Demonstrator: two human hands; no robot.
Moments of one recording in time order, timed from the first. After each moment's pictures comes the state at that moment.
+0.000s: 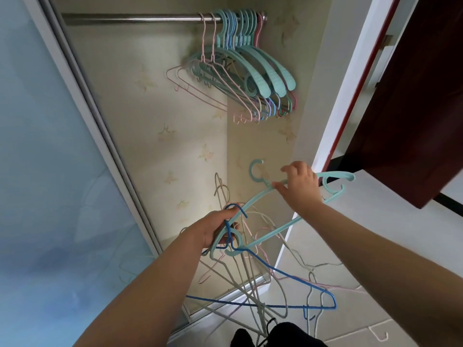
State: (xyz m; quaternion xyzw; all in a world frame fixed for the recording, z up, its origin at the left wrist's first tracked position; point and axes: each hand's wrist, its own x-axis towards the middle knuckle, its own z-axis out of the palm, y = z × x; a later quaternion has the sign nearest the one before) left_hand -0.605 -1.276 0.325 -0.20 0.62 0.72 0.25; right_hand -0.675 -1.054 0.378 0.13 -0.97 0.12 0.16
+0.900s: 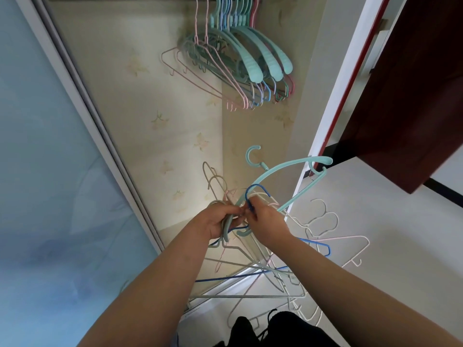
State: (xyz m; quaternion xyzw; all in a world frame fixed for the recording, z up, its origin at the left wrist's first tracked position) left_hand -0.596 -1.258 0.324 -0.19 0.52 0.80 0.22; right_hand -0.581 -1.112 0.336 0.14 -0.94 0.31 -0.02
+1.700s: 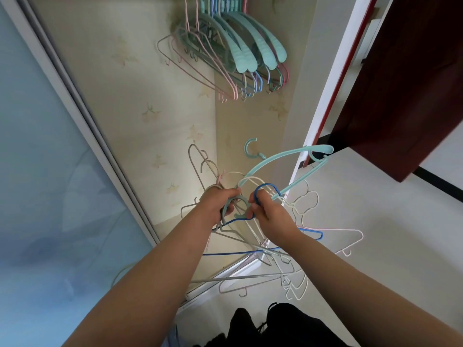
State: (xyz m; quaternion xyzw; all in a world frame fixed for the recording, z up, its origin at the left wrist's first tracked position) left_hand -0.612 -1.246 0.328 -0.24 0.60 0.75 0.13; right_hand -0.570 -1.086 0.330 0.18 -0.89 0.41 -0.02
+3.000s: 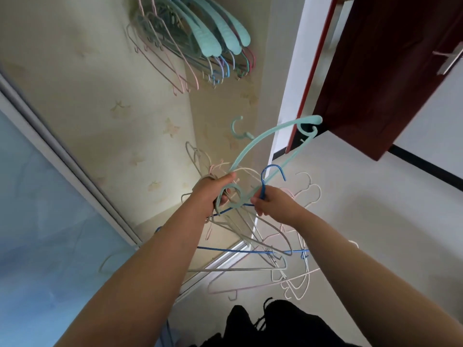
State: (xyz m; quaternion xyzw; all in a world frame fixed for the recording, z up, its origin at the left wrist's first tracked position) left_hand -0.615 -1.201 0.328 -0.22 0.65 0.72 0.13; right_hand -0.575 -1.024 0.345 0.08 -0.91 0.39 -0.13
